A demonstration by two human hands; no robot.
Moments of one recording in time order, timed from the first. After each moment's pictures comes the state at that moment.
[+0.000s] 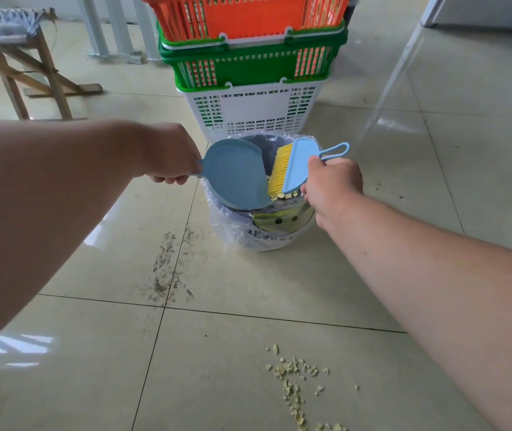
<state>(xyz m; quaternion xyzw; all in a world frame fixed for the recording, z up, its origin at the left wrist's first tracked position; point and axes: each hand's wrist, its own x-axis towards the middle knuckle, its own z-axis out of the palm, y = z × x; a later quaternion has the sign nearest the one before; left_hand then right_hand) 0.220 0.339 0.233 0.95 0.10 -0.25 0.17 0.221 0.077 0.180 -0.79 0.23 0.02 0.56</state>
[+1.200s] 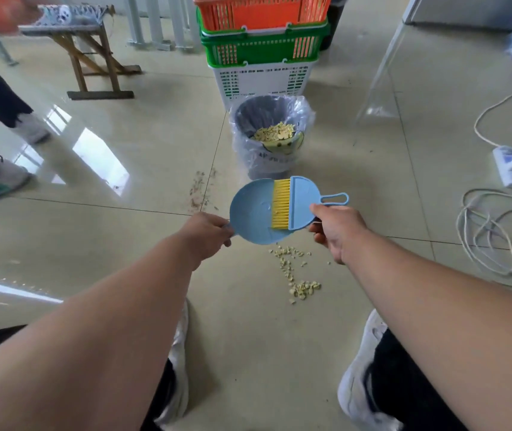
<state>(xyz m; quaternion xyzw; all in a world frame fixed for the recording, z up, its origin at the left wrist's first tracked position) -0.166 0.236 0.230 0.82 0.27 -0.18 0.47 -0.092 -0.011 0.213 -0.70 0.28 0.19 0.63</state>
